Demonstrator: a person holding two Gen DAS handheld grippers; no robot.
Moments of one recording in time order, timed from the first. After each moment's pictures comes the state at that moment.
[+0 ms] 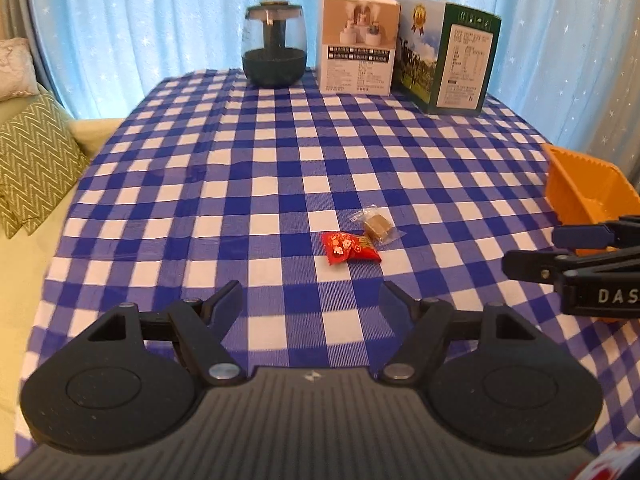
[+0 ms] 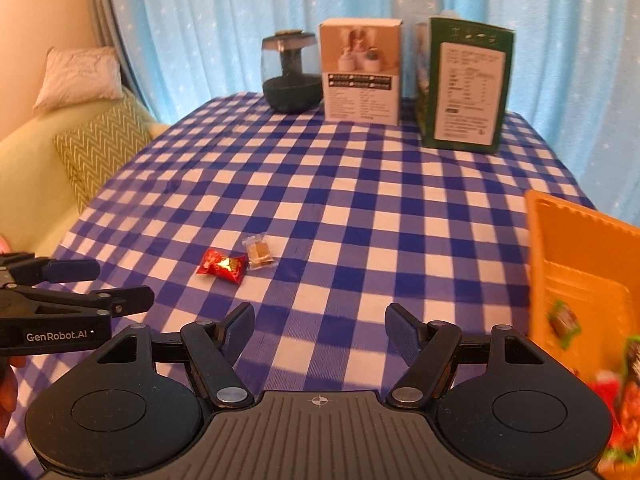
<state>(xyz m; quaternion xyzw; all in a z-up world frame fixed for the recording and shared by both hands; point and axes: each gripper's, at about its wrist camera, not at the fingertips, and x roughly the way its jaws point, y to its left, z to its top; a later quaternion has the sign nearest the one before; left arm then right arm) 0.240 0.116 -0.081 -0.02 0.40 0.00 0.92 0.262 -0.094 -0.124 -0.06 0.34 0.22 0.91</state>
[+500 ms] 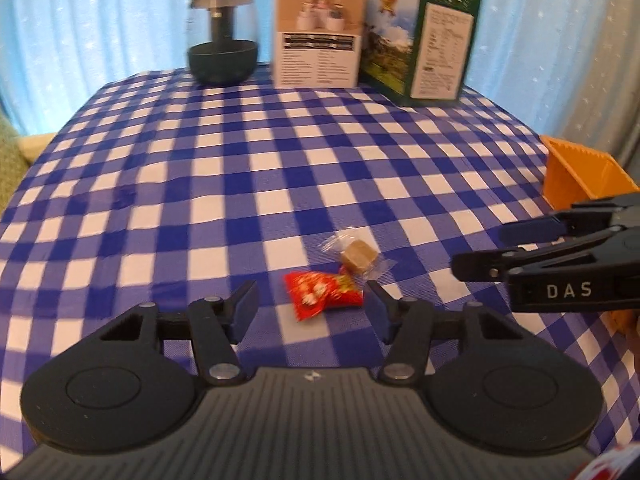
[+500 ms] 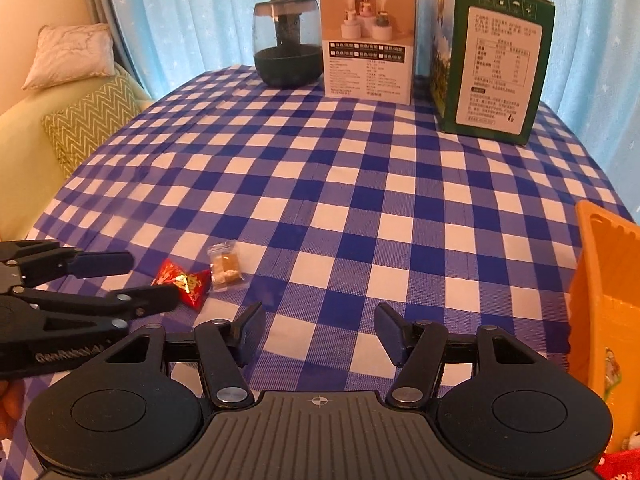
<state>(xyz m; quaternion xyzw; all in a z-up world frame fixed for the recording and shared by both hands) 0.300 0.106 -0.116 -0.01 0.39 -0.07 0.92 0.328 -0.080 -0.156 -0.07 0.37 0.22 0.90</state>
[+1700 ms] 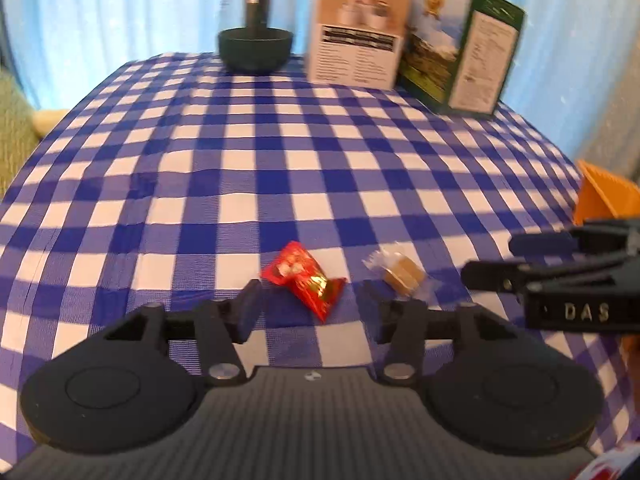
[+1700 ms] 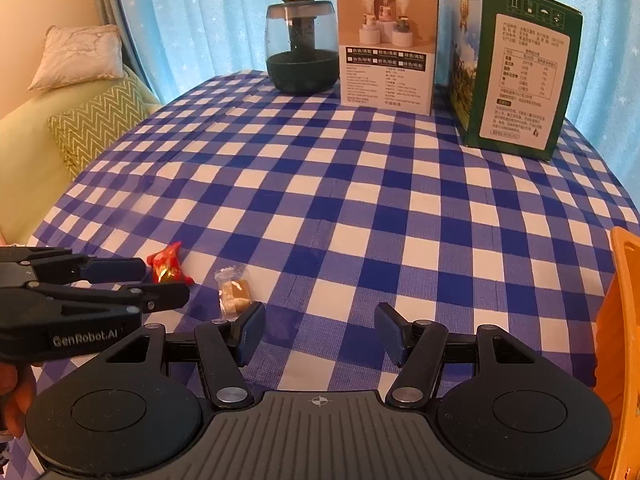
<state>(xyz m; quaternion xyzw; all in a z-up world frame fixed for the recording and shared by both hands) 0.317 0.129 -0.130 -0.06 0.40 -0.03 0.92 0.343 -0.058 -0.160 -0.08 0.36 0.24 0.90</state>
